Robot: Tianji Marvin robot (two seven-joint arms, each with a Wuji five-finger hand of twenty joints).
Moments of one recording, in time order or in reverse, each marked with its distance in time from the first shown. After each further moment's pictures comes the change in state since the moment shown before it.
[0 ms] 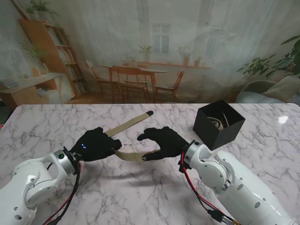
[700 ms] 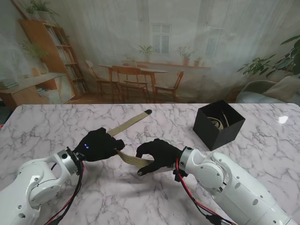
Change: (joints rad) left arm -0.023 -0.002 0.036 0.027 -0.025 0.012 0.011; right arm 0.035 0.010 -0.083 0.022 0.135 -0.040 0.122; left_hand 0.000 0.001 0.000 0.000 0.000 0.000 0.000 0.012 0.000 0.000 0.012 0.001 0.000 0.000 0.005 0.002 0.000 0.000 0.000 0.000; right_hand -0.001 -0.113 0.015 0.001 0.218 -0.051 0.392 0.245 0.183 -0.013 0.034 0.058 0.081 0.007 0.000 -0.016 0.006 0.024 -0.005 -0.058
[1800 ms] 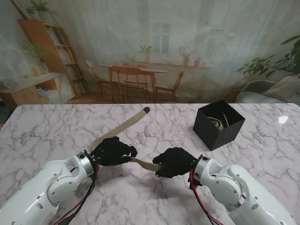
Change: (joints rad) left arm -0.130 -0.007 0.197 0.167 -0.186 0.067 -0.086; right arm -0.242 0.018 0.236 -0.165 -0.208 -0.043 0.012; left_hand 0.000 0.079 -0.030 0.000 0.009 0.001 -0.173 -0.215 -0.112 0.018 0.017 -0.148 -0.058 0.015 -0.108 -0.092 -0.060 0.000 -0.094 -0.036; right_hand 0.469 -0.023 0.252 -0.140 0.185 0.006 0.246 -0.372 0.849 -0.230 0.498 0.285 0.729 -0.164 0.418 0.264 0.502 -0.201 0.396 0.097
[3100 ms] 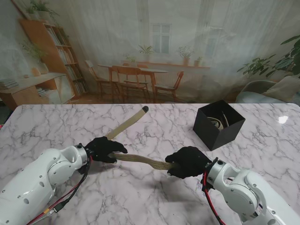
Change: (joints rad) left arm -0.205 0.027 0.088 0.270 -0.047 0.045 -0.197; right arm -0.164 0.003 0.176 -0.131 -0.104 -0.002 -0.023; left_hand -0.149 -0.001 0.052 0.003 -0.084 -0.051 -0.427 -0.476 -0.356 -0.121 -0.143 -0.554 -0.231 -0.084 -0.238 -0.324 -0.176 -0.085 -0.261 -0.172; right_hand 0.000 0.000 0.007 0.000 0.000 0.000 0.000 0.024 0.000 0.000 0.002 -0.001 0.000 0.000 0.003 0.000 -0.001 0.000 0.002 0.000
